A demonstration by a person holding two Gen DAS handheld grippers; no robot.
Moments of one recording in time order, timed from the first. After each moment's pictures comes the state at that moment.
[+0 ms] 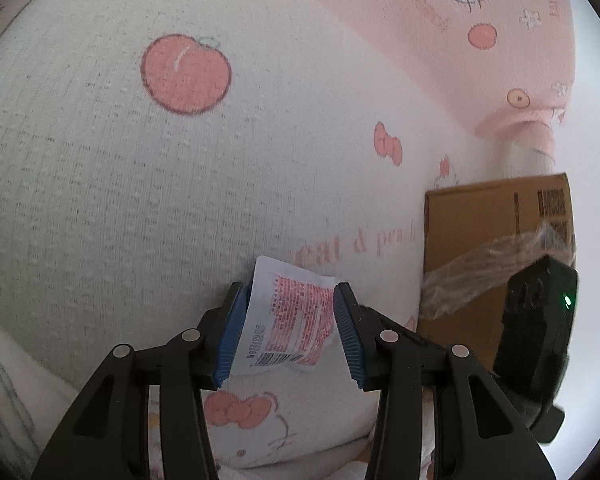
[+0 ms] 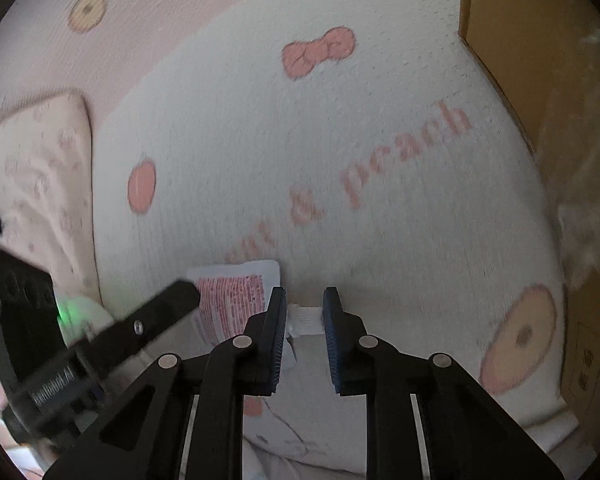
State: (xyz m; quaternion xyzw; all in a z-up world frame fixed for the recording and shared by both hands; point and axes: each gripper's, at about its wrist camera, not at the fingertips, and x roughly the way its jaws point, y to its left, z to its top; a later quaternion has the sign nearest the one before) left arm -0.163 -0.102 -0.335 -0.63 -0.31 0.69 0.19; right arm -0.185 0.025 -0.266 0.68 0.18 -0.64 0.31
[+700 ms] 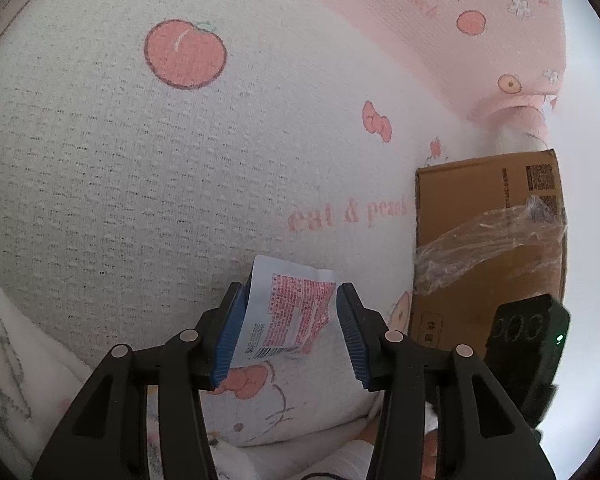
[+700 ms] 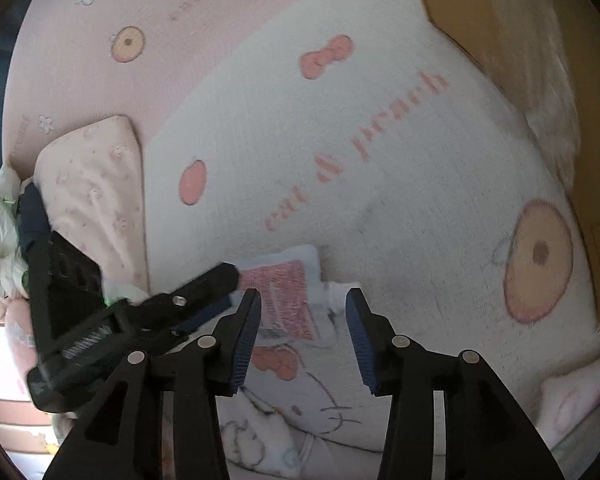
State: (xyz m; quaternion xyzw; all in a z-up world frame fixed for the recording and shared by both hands) left arm -0.142 -0.105 -0.328 -0.64 -0.31 0.68 0.20; right arm -0.159 0.068 -0.249 0.66 0.07 -0.66 0.35
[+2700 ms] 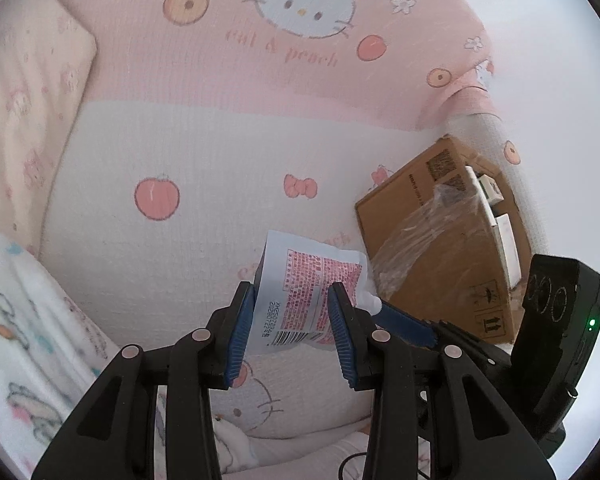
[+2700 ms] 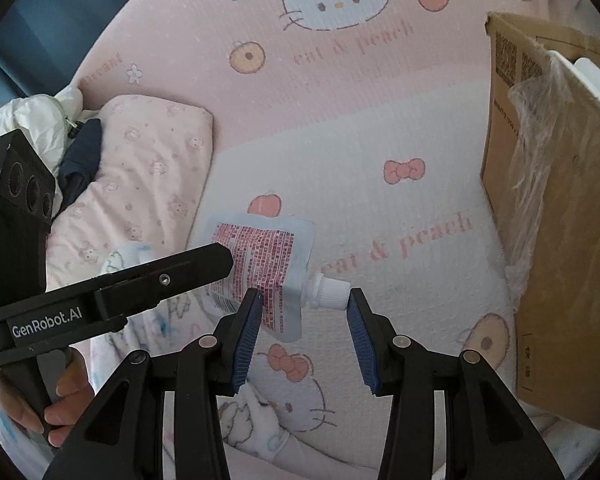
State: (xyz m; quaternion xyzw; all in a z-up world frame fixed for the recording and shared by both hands) left arm -0.111 -0.092 -0.177 -0.53 -0.18 0.80 0.20; right arm -0.129 0.060 -0.145 0.52 0.15 -0.68 0.50
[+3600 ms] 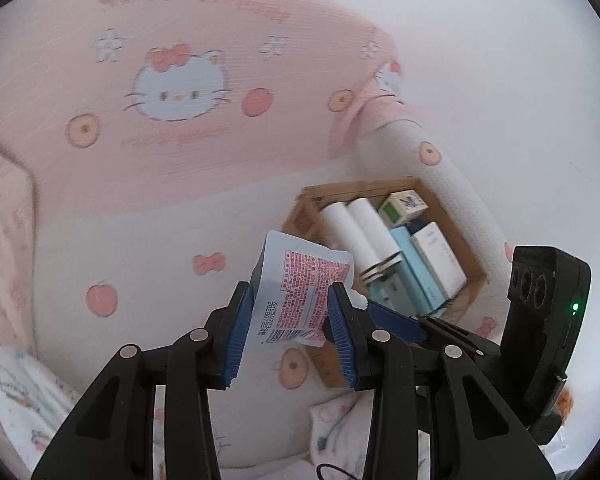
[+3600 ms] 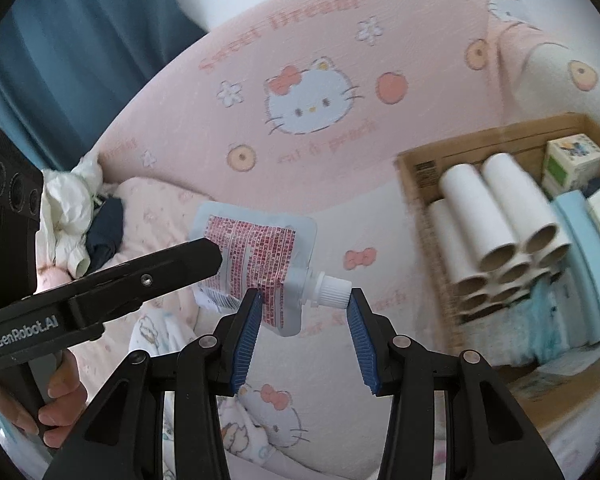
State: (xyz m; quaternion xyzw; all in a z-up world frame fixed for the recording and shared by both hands) left arm -0.112 0.009 -0.059 -0.46 -0.10 0.84 0.27; right arm -0.181 0.122 -0.040 0.45 0.08 -0.73 0.50
